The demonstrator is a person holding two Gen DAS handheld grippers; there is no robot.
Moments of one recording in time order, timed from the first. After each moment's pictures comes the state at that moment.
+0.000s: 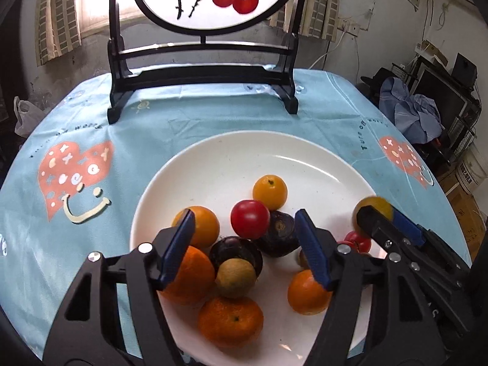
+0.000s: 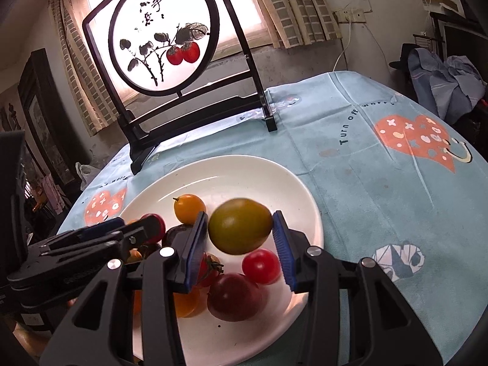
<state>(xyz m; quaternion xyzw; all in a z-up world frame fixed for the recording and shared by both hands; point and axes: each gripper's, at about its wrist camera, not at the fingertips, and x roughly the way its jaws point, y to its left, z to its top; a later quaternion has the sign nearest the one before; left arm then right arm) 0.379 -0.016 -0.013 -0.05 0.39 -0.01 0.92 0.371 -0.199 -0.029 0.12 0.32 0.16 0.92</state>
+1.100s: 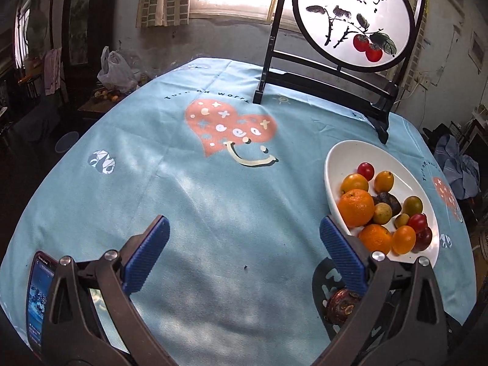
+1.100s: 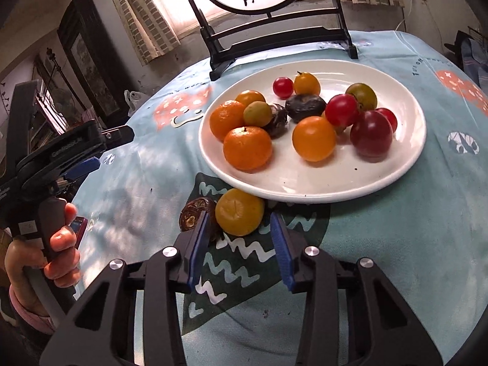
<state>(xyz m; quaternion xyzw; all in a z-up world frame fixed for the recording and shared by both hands) 0.253 0.116 -0.011 -0.14 0.36 0.15 0.91 0.265 -0.122 -0.054 0.06 0.43 0.29 0.86</state>
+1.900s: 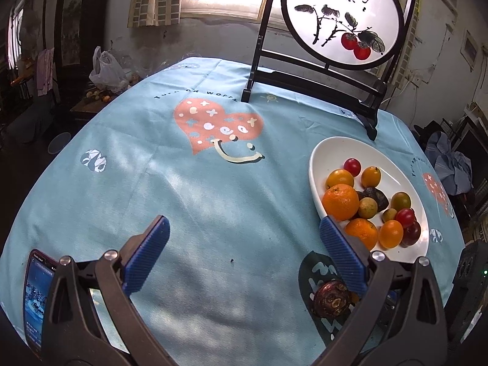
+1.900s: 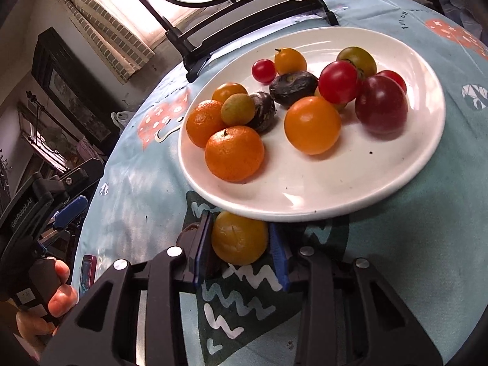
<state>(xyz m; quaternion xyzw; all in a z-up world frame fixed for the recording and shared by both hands) 0.250 0.109 -0.008 -0.15 0.36 0.13 0.91 0.292 -0.119 -0.071 0.16 0.47 0.26 0.83</state>
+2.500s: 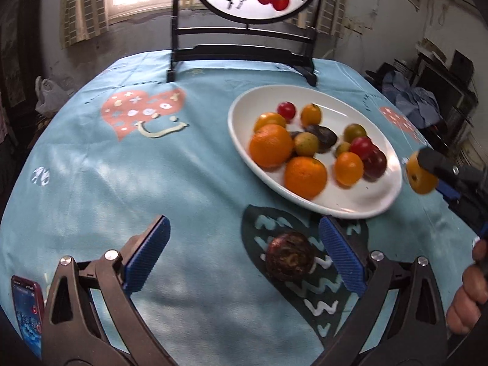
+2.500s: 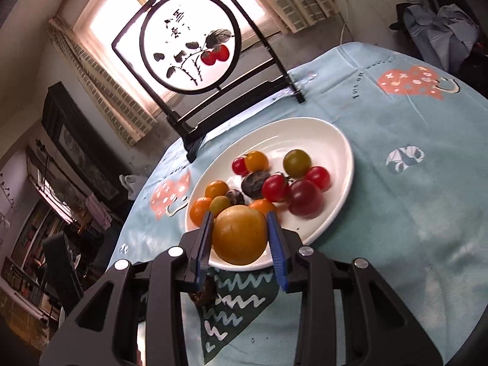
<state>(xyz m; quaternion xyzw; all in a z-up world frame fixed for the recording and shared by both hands) 0.251 0.040 -0.033 -0.05 0.40 -0.01 0.91 0.273 -0.207 -0.011 0.24 0.35 0.21 0.88</state>
